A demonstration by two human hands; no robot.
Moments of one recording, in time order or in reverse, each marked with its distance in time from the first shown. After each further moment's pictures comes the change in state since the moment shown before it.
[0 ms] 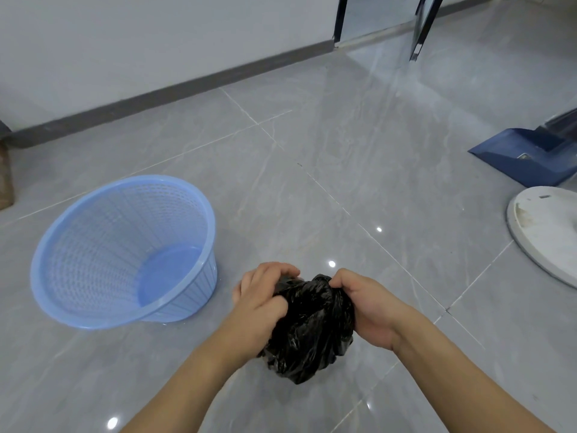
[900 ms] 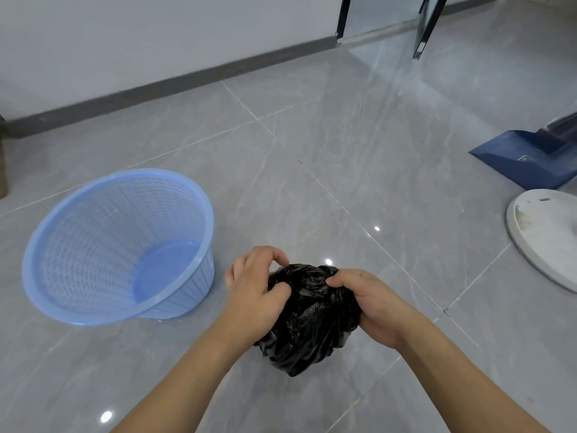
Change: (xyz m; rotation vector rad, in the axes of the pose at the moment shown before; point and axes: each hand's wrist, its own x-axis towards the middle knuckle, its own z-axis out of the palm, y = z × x) left_hand 0.012 0.013 0.000 0.005 0.186 -0.085; right_hand -0.002 -0.004 -0.003 -0.014 0.036 -0.162
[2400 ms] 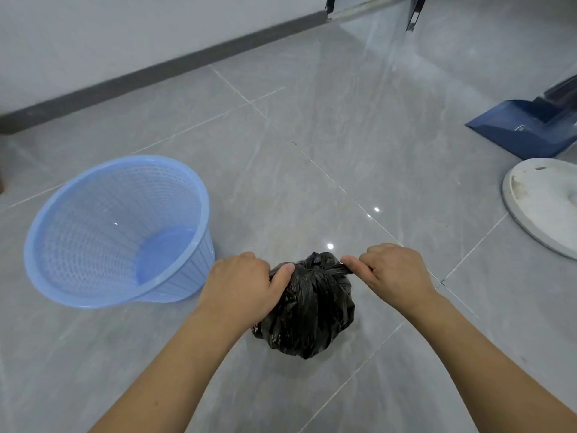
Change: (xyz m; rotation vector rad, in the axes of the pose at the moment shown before) left_hand -0.006 0.004 -0.014 0.855 -0.145 0.074; right_hand 0.005 0.032 -0.053 -1.585 0.594 -0.662
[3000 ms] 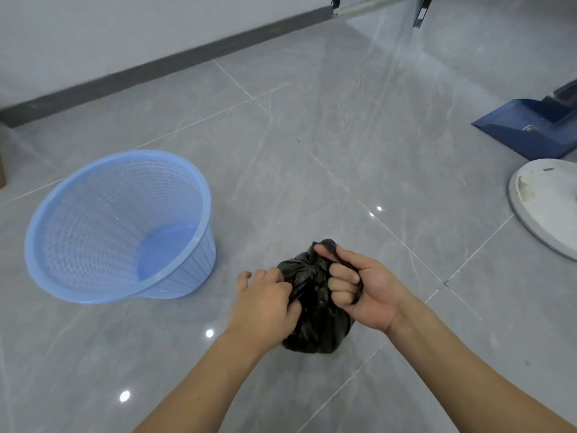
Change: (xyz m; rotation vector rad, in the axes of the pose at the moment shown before) left_hand -0.005 0.013 0.062 -0.053 -0.104 0.078; right_hand 0.010 -0.049 -0.004 2.211 -0.619 1.024
